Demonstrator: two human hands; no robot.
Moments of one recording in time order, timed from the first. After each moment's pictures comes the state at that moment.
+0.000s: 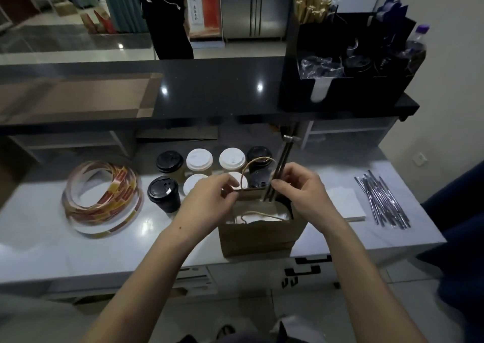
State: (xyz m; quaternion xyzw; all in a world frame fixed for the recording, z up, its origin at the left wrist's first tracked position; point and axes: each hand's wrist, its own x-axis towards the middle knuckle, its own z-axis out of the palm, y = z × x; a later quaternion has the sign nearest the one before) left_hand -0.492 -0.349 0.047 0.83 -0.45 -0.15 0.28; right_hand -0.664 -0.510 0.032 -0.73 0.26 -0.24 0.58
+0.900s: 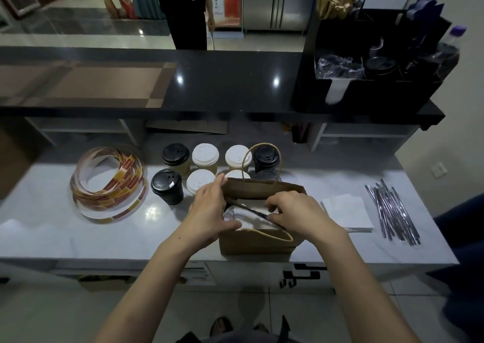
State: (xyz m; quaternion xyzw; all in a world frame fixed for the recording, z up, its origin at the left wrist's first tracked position) left_hand -0.490 -0.346 -0.002 0.84 -0.42 -0.19 0.28; right_hand -0.641 -0.529 0.004 -0.96 0.22 0.07 0.15
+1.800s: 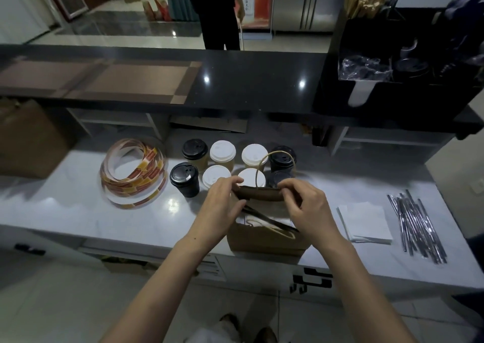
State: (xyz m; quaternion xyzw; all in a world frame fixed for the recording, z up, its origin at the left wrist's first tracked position) left_hand -0.510 -0.342 -0.009 0.83 -0.42 -0.08 0.37; right_hand -0.653 -0.523 -0.016 -0.88 0.22 -0.25 0.35
